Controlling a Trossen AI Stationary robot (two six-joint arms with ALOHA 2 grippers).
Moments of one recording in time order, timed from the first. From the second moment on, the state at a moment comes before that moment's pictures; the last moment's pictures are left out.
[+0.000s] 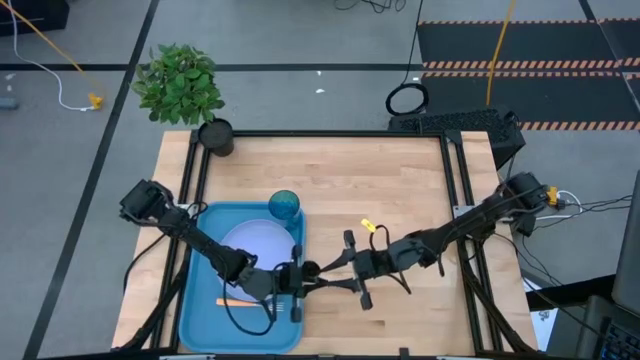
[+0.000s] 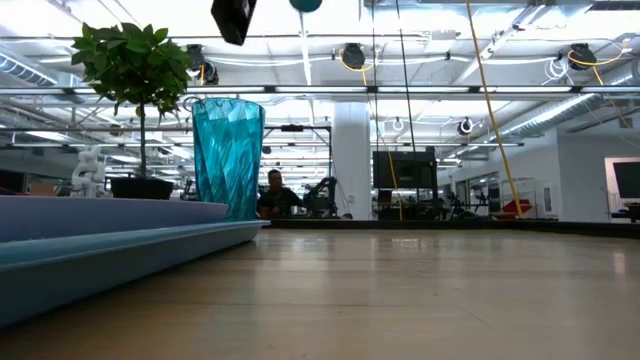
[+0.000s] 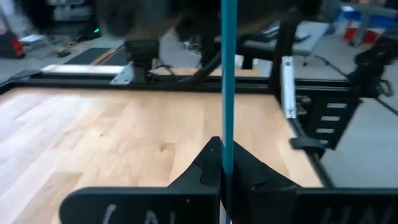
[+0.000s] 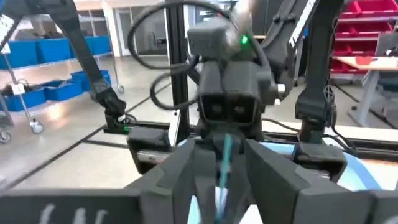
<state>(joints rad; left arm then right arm) -0.57 1.75 0.94 0.60 -0.54 -0.15 0.44 1.57 0.87 0.69 0.18 0.08</state>
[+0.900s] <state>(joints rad) -0.50 1.75 0.94 0.52 -0.57 -0.18 0.41 1.59 0.87 0.64 0.32 -0.03</state>
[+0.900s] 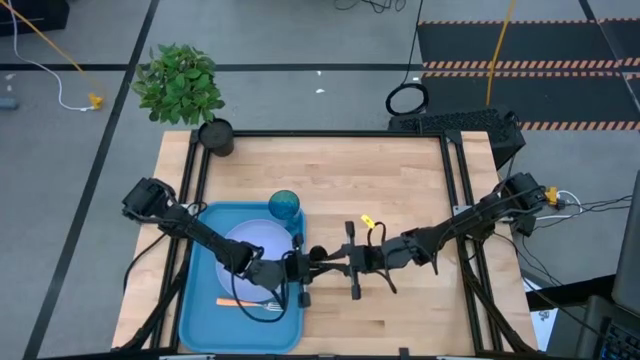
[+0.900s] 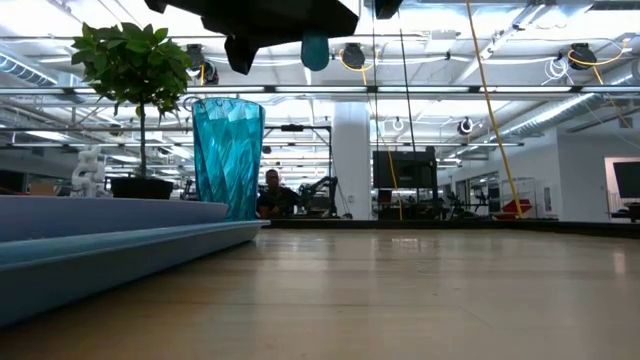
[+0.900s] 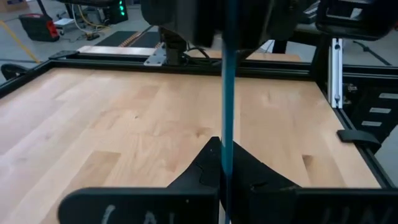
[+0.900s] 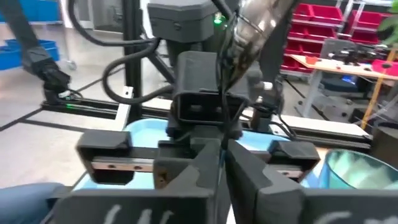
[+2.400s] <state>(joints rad) -0.41 1.79 0.94 0.82 0.12 -0.08 0.37 1.55 0.87 0.66 -0.42 -0.20</state>
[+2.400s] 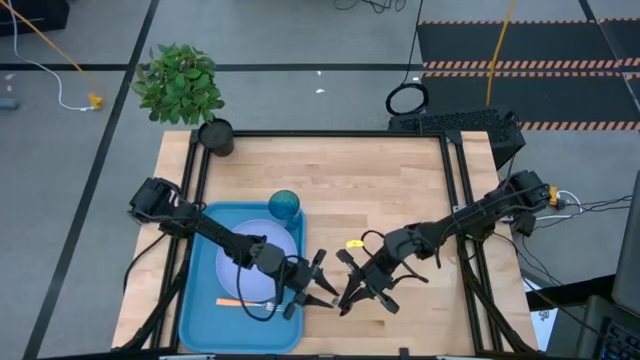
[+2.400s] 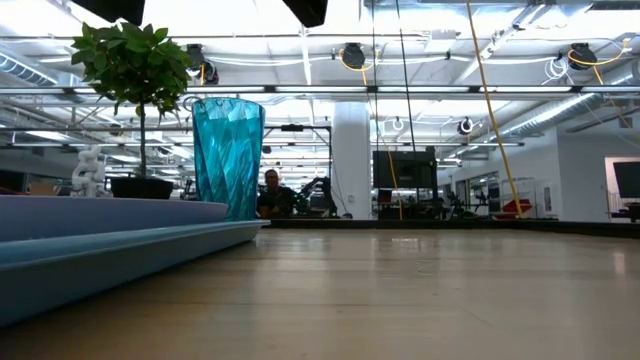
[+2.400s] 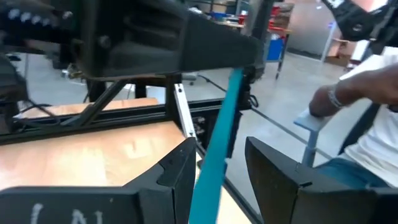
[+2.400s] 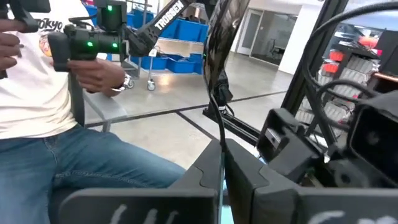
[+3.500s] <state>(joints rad) -0.39 1.85 0.94 0.87 0.23 0.04 0.33 1.57 0.87 0.57 -0.40 -0.20</state>
